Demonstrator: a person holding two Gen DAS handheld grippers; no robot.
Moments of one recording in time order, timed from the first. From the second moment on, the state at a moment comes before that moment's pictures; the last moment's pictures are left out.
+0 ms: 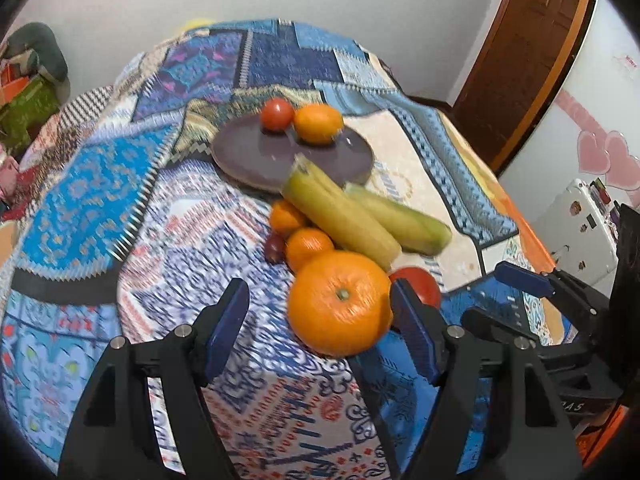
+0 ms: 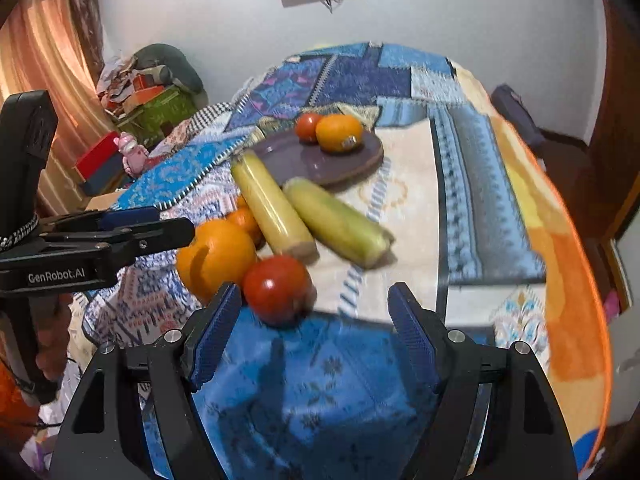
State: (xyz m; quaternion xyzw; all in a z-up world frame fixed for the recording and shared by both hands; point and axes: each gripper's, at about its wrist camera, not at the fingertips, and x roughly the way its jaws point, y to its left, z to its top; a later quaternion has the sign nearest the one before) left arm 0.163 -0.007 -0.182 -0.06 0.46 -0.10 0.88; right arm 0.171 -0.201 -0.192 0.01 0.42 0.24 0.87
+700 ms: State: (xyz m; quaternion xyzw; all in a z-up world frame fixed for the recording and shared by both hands) left arm 0.174 -0.017 -0.208 -0.08 0.48 -0.13 0.86; right arm 0.178 -0.186 -0.208 0.01 0.45 0.27 0.85
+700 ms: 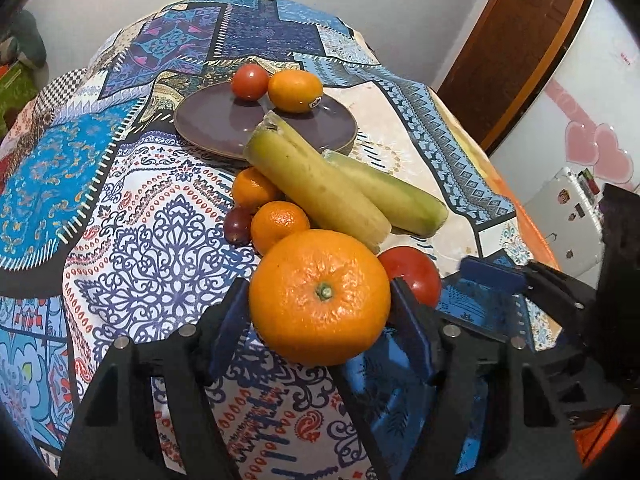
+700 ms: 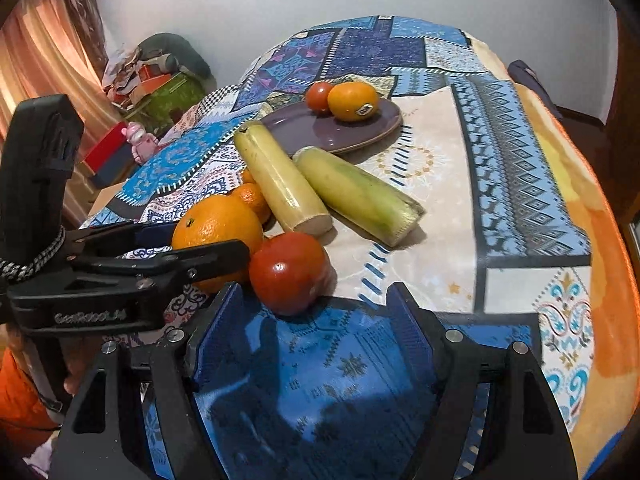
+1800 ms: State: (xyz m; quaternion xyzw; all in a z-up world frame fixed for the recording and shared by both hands) left arm 0.170 0.029 -0.151 -0.09 0.41 -0.08 0.90; right arm 0.201 -0.169 -0.174 -0.02 0.41 0.29 0.87
